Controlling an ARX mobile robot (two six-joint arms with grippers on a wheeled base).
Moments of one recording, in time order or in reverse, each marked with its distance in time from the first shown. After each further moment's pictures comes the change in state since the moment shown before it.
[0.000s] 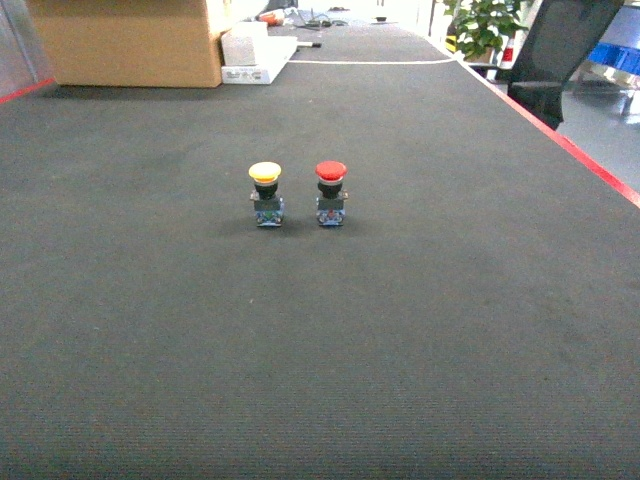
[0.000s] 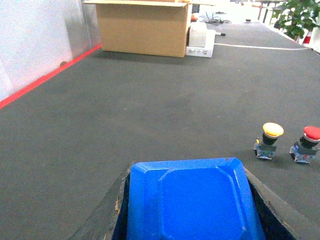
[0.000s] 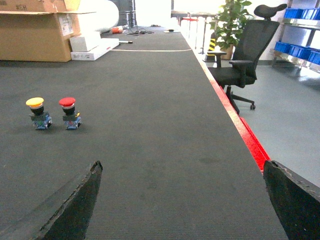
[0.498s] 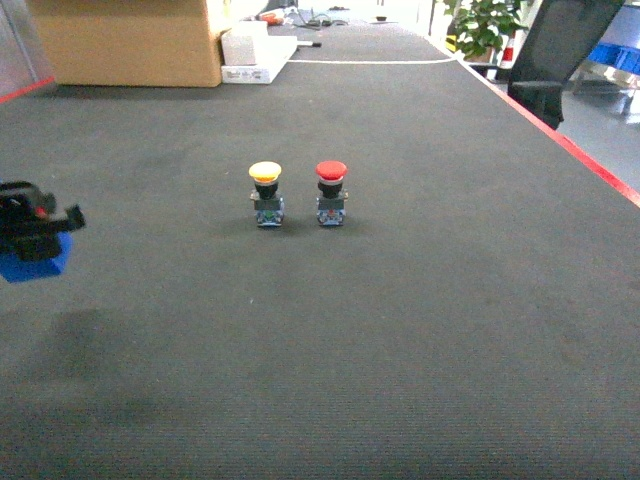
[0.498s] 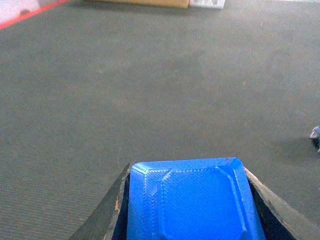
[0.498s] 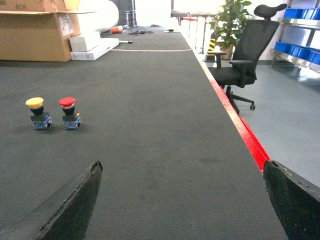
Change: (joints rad) left arm 0.107 1.096 0.348 0.626 0.130 -0.023; right arm 0.000 0.000 0.000 0.000 0.000 0.000
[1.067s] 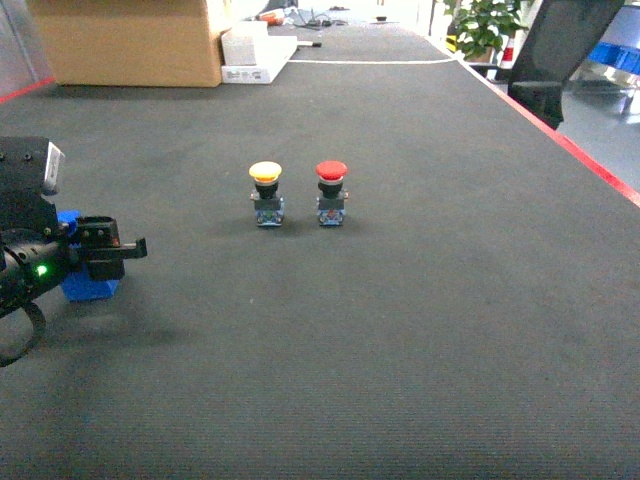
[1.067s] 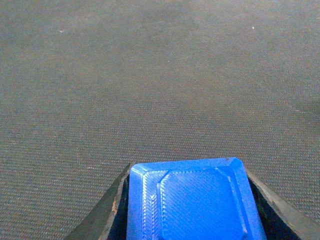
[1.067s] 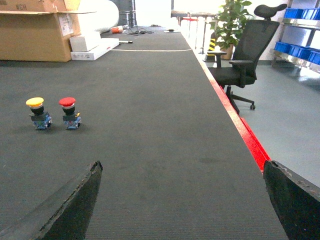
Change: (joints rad) left arm -0.019 0.259 0.262 -0.158 0.014 0.065; right arm 0.000 0.000 0.000 0.000 0.000 0.000
